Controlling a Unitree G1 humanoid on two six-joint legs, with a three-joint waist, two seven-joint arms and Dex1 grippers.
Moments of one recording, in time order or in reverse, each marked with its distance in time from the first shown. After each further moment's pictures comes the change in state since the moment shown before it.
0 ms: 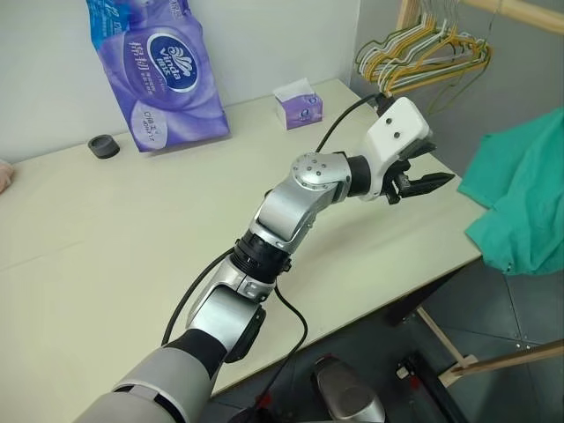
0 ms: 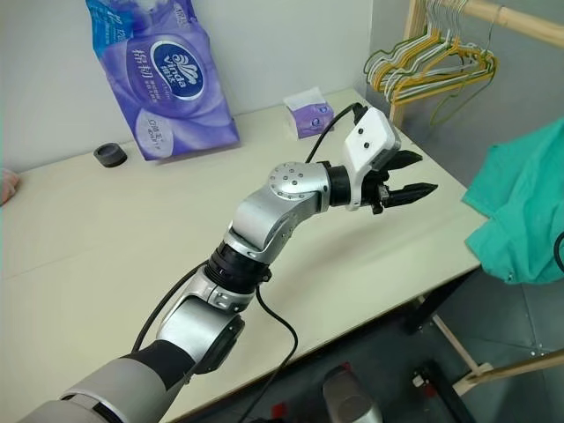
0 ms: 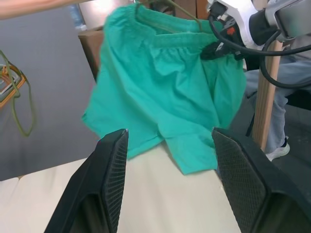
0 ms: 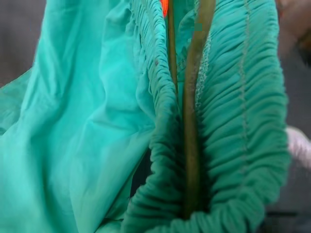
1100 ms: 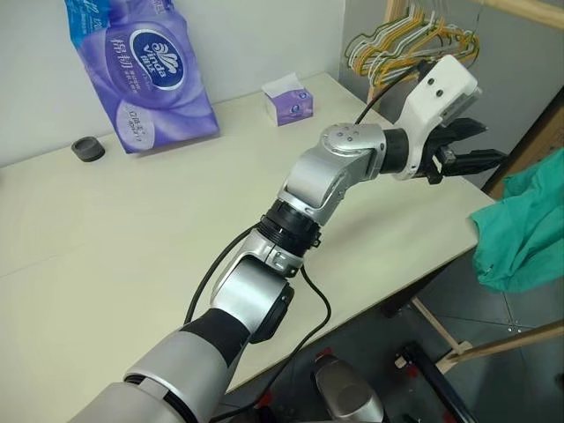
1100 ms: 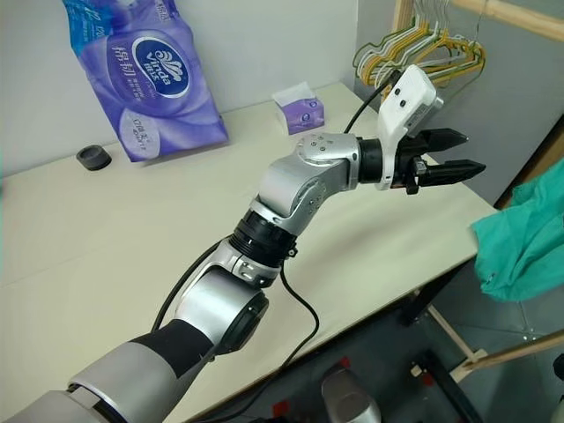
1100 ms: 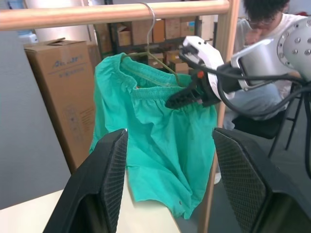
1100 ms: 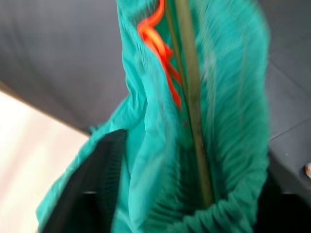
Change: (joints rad) left arm -0.213 -0.119 0.106 0.256 -0.066 0.007 -0.107; right arm -0.240 0.093 -0.215 -0.049 0.087 0.348 -0.152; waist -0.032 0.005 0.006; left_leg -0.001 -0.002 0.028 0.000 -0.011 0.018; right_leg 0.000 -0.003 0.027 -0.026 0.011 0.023
